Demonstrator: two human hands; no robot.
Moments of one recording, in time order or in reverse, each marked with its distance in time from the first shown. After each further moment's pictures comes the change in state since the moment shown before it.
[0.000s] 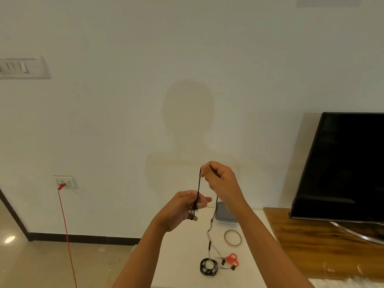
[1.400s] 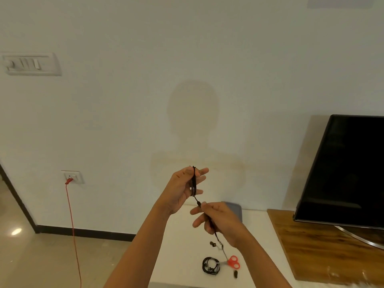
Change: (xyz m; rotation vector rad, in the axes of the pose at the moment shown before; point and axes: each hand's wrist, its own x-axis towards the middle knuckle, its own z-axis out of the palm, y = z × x) left_hand 0.007 0.034 -0.008 -0.231 0.147 0.201; right_hand -0.051 0.046 0.019 0.204 -0.387 0.490
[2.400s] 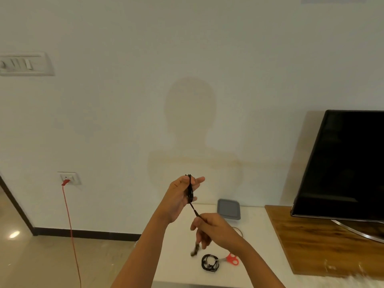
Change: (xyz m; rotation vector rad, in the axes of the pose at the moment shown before) left_hand -0.008 -0.029 -0.003 0.033 0.051 -0.049; right_hand 0.002 0.036 -0.001 -0.246 -0.046 -0.080
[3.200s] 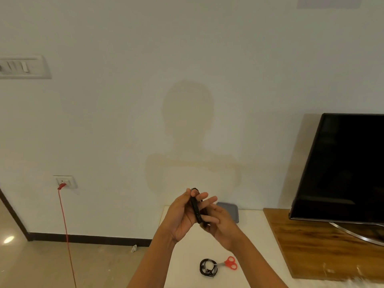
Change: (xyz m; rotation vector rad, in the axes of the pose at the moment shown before) left_hand -0.016 -0.014 0.024 -0.594 -0.096 -0.152; right_hand 0.017 0.004 -0.014 0.691 0.087 0.021
